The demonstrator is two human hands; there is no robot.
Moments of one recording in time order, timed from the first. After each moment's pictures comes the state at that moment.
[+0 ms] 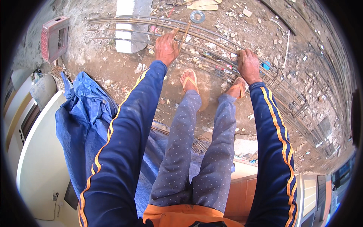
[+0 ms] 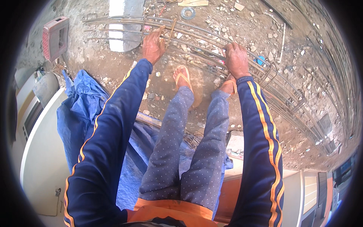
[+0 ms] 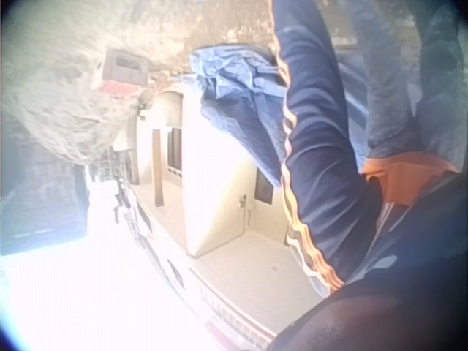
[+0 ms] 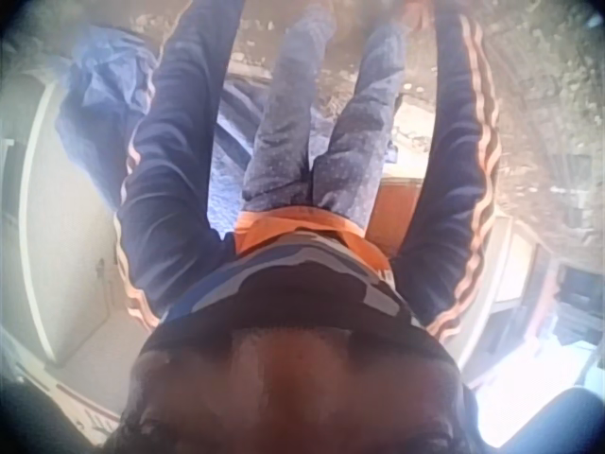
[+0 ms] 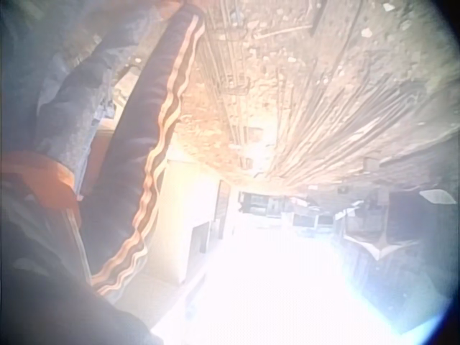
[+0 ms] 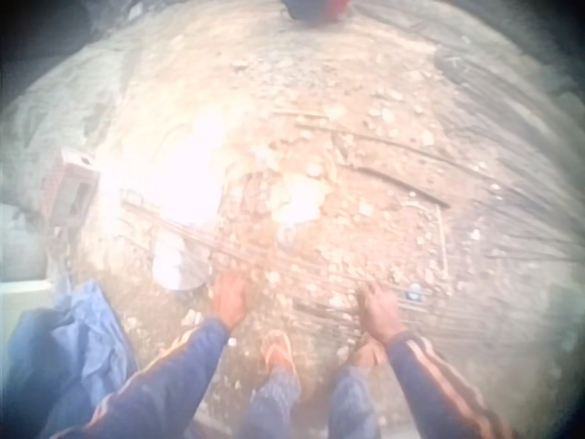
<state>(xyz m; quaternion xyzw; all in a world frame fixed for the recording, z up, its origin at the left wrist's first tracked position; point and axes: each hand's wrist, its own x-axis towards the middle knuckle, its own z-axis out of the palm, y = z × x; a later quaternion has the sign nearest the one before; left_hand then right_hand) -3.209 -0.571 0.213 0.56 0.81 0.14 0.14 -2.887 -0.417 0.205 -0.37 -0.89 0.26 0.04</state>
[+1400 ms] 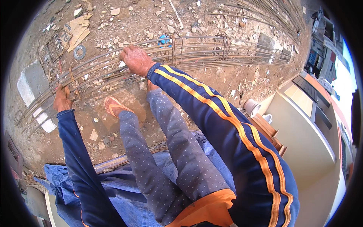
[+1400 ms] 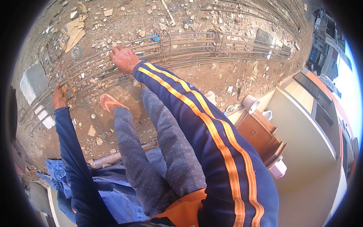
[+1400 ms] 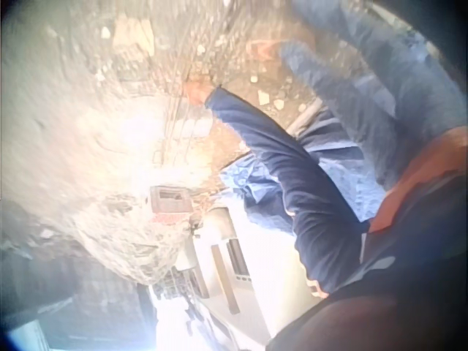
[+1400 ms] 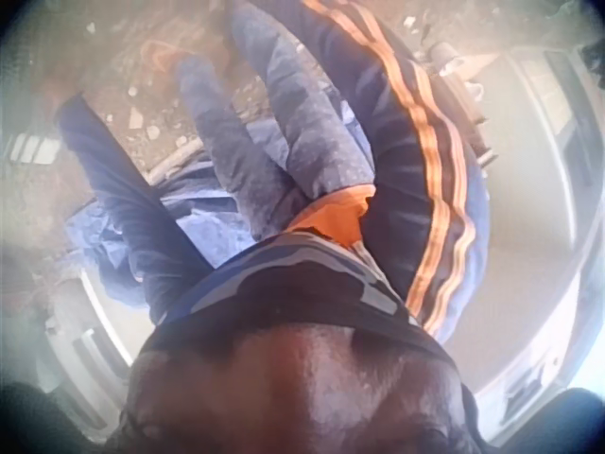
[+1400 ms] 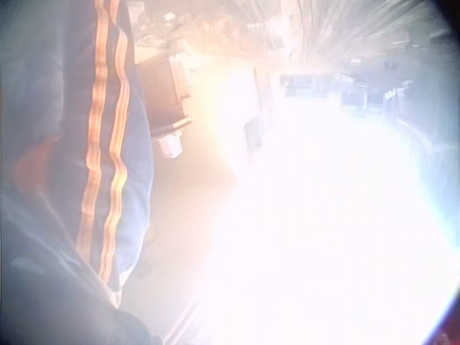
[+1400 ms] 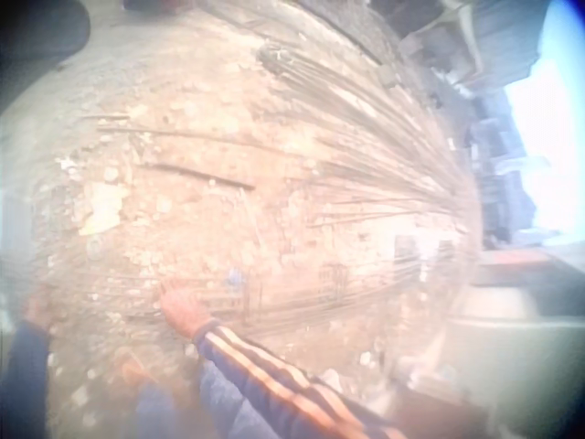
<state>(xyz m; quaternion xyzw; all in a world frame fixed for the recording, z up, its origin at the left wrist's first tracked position) -3.284 -0.540 0.124 -0.15 0.80 0.44 0.38 -2.883 -0.420 0.218 -0.37 -0.89 0.26 -0.01</state>
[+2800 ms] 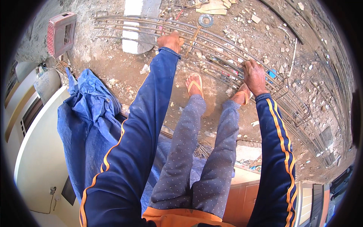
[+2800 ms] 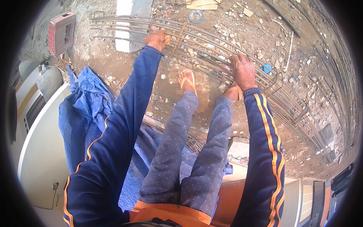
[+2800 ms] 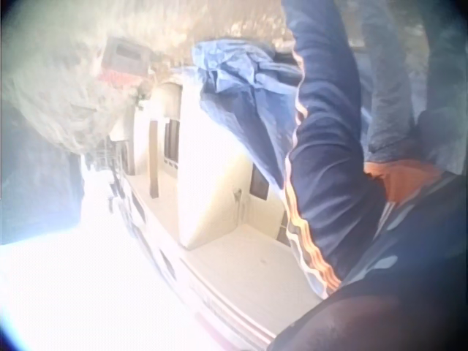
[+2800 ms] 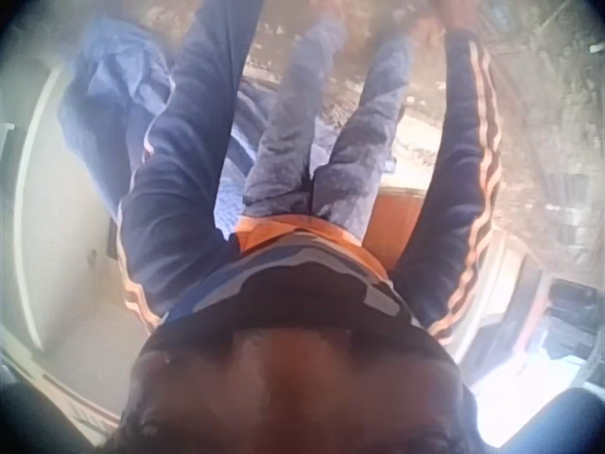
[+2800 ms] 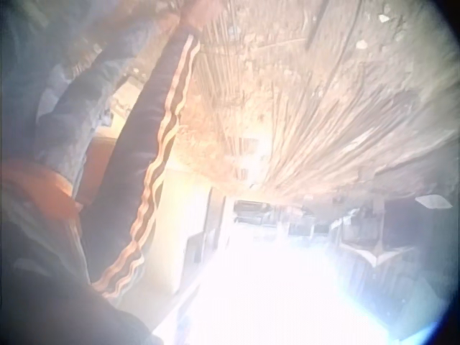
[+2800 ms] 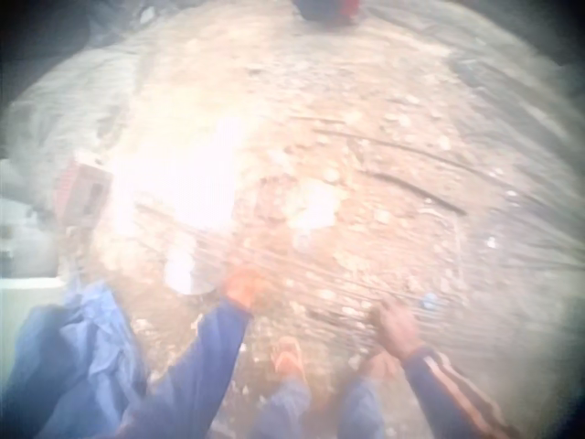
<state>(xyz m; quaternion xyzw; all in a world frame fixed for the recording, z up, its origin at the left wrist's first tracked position) -3.233 -0.513 0.181 -0.27 0.81 0.43 0.28 -2.881 -0.423 0.211 -0.33 -0.89 0.30 0.00</state>
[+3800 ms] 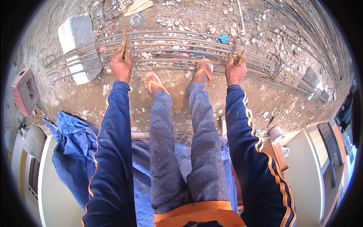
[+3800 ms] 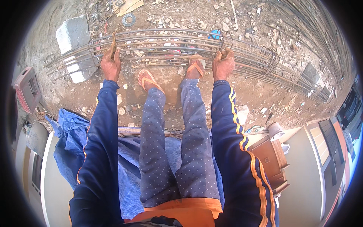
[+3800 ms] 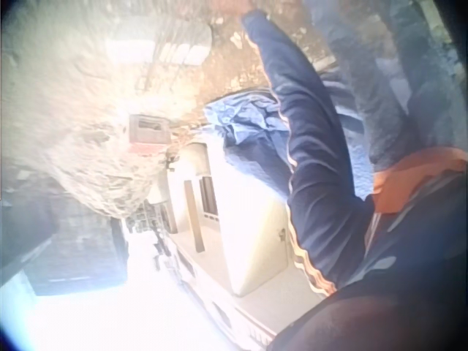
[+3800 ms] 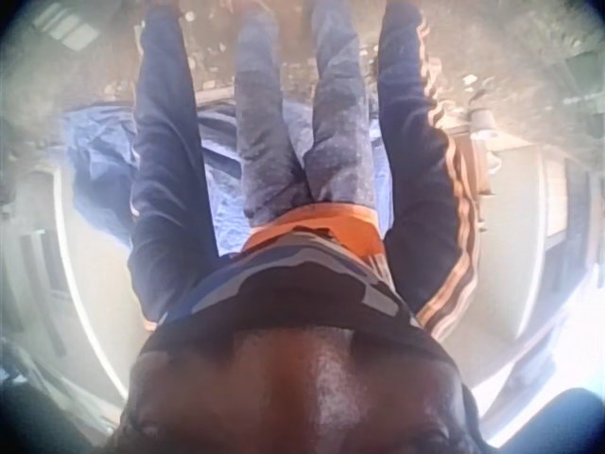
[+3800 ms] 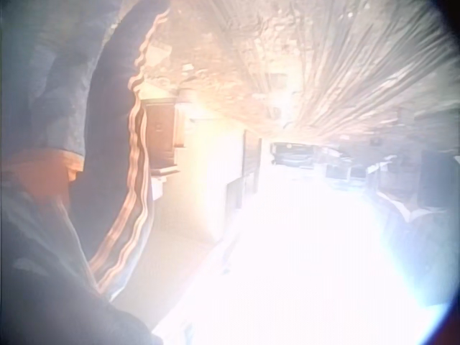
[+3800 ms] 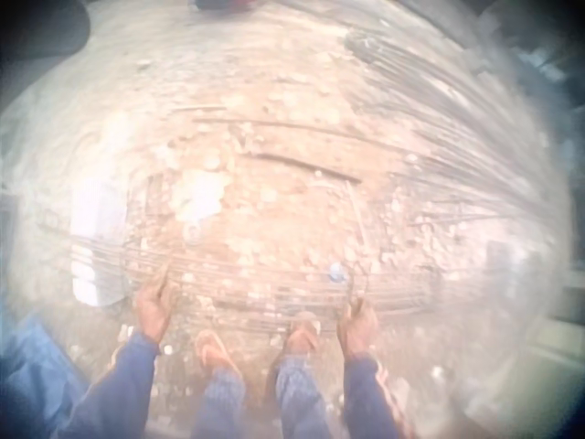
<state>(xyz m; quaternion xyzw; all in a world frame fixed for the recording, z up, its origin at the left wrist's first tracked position) -3.174 -0.558 0.205 0.49 0.82 0.22 0.19 -2.748 -0.468 0.207 -0.80 -0.56 0.20 0.12</state>
